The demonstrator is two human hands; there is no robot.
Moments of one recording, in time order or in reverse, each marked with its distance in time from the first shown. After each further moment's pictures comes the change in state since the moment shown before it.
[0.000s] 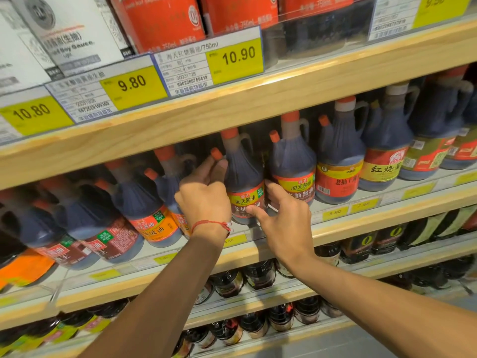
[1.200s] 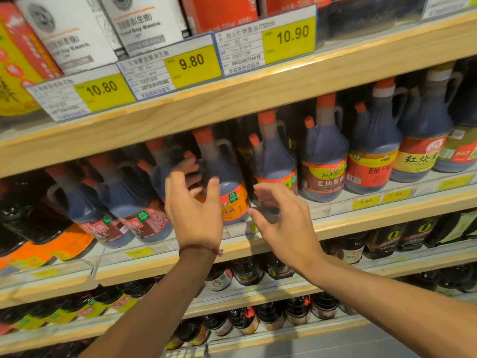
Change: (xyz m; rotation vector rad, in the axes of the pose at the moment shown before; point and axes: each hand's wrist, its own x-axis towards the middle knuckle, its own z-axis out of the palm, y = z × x) left_hand -0.014 -0.018 -0.085 0.150 0.074 0.220; right_hand -0.034 -0.023 0.025 0.177 -0.143 -0.257
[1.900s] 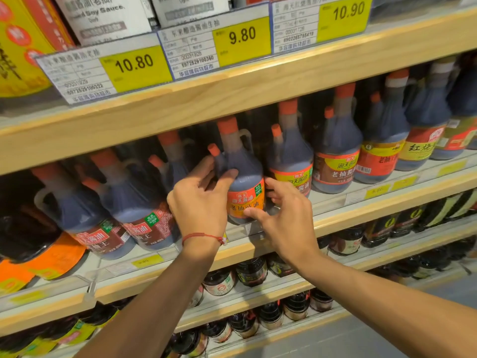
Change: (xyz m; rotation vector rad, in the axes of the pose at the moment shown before) left_hand 0.031 -0.020 -0.015 -0.176 -0.211 -0.082; right_hand 0.004 -0.016 0.050 -0.160 0.165 0.202
